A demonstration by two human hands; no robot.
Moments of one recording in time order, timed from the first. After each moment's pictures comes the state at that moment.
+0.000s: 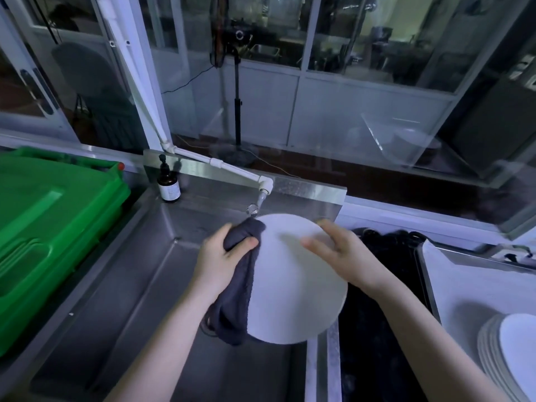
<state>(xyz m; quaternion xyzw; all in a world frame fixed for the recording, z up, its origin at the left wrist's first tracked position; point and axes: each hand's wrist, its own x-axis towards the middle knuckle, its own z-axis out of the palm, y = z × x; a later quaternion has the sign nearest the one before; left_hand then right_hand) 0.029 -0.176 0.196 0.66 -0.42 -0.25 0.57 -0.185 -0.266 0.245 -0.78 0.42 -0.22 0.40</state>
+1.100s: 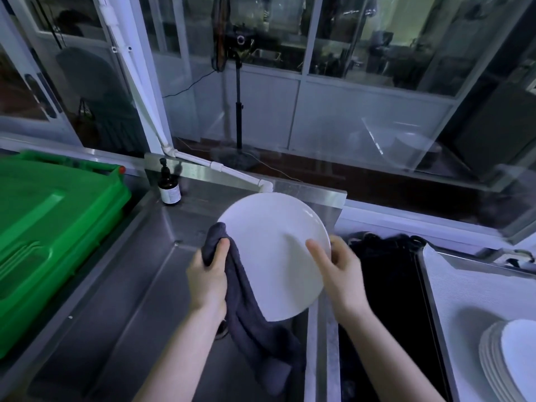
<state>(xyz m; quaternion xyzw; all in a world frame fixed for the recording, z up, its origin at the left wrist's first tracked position) 0.014 -0.173 0.177 0.64 -0.10 -0.32 0.69 -0.170 -0.236 0.215 -0.59 0.49 -0.42 0.49</state>
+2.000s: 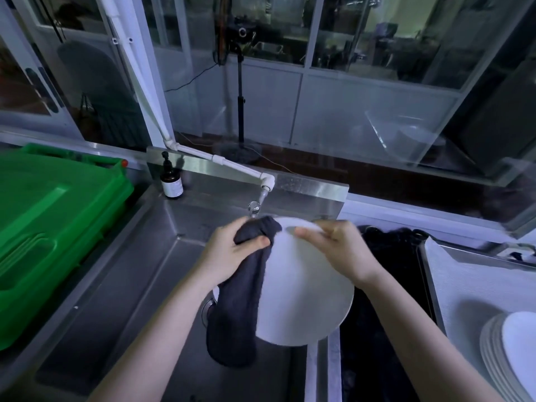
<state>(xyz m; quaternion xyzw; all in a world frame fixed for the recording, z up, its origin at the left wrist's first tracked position) 0.029 -0.179 0.216 0.63 -0.53 -0.29 0.50 -0.171 -0.264 0.246 -0.78 0.38 -0.29 0.40</state>
